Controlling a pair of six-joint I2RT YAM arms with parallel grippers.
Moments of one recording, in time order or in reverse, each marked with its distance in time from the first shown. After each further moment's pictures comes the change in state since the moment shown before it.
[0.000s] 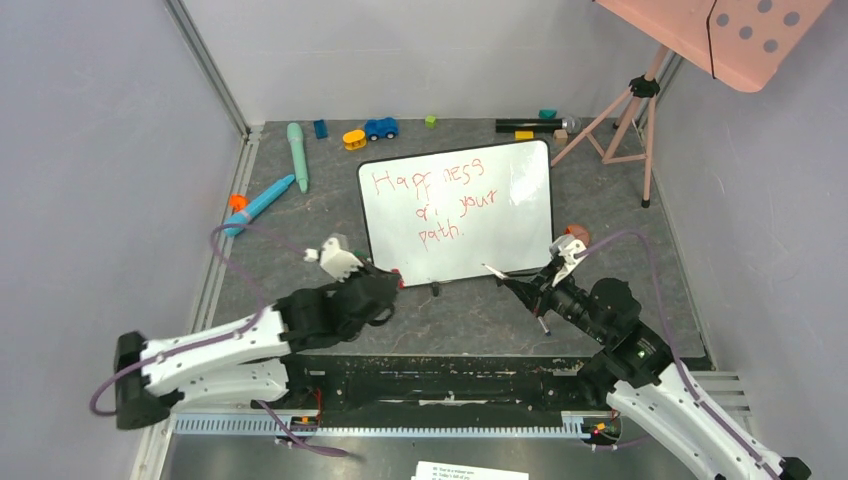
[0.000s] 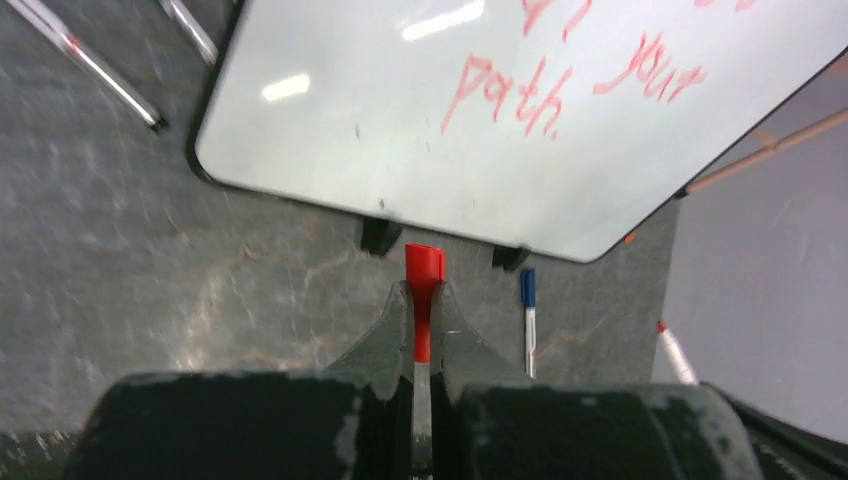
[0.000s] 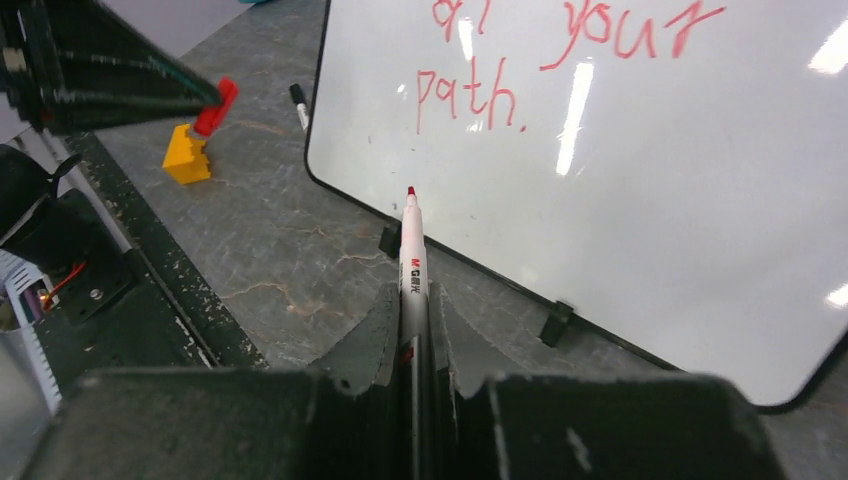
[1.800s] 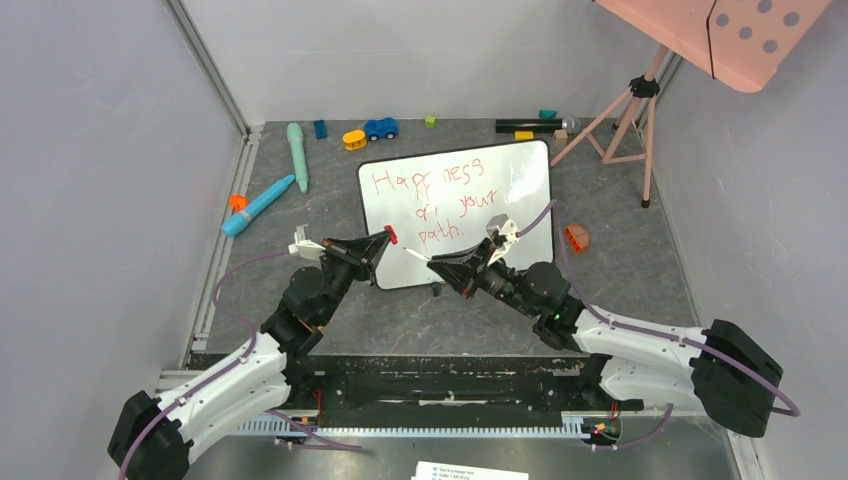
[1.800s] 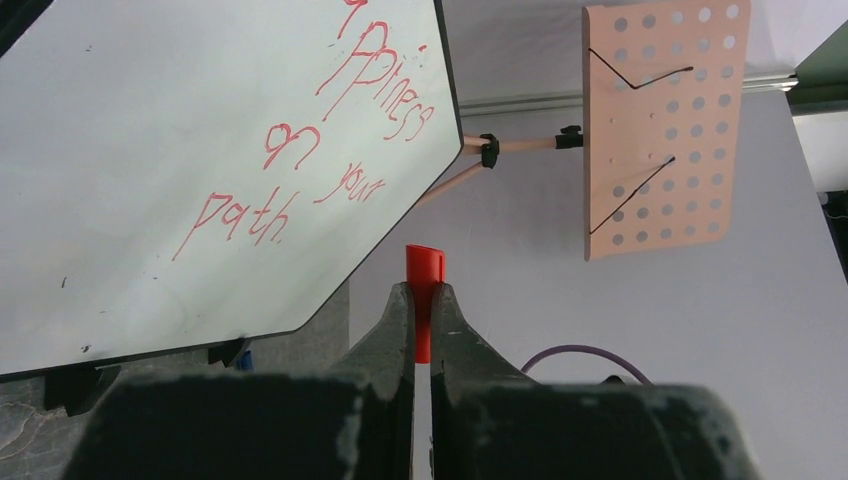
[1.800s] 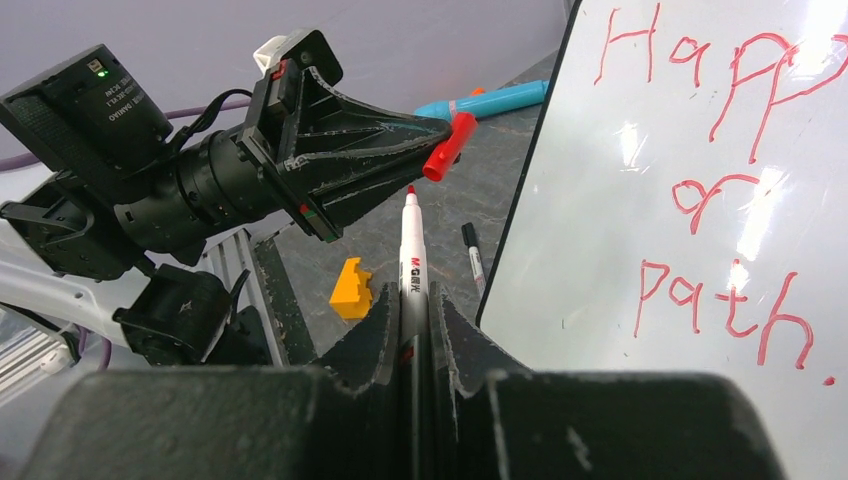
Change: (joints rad) left arm 0.543 -0.302 -0.528 1.114 0.536 0.117; right arm 0.297 0.743 0.010 1.022 0.069 0.198
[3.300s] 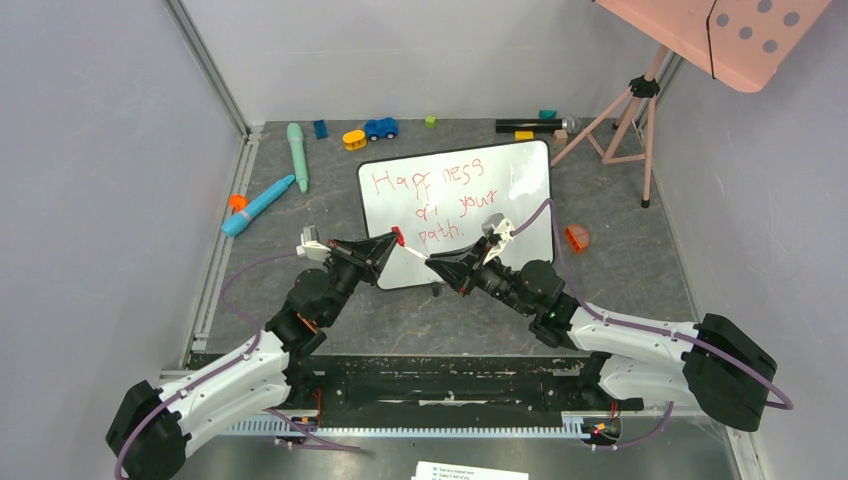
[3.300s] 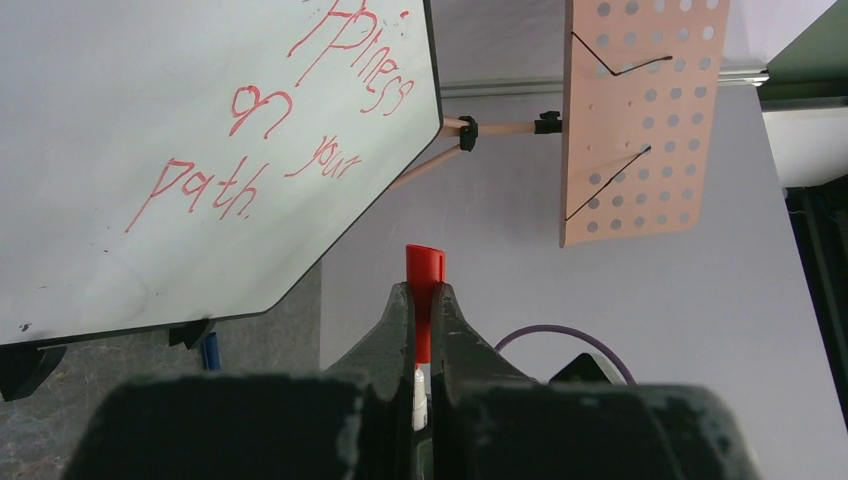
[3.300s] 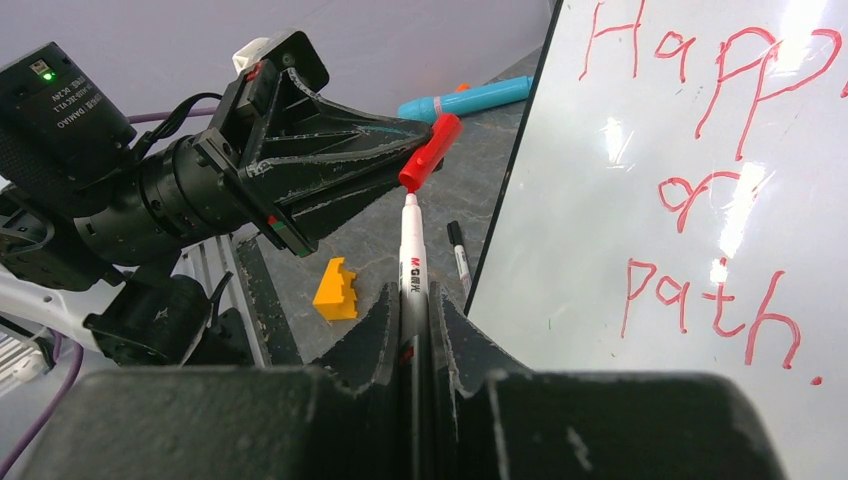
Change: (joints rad) left arm -0.062 0.039 0.000 0.060 -0.022 -0.058; right arm 0.001 0.047 0.012 0.014 0.022 -0.017
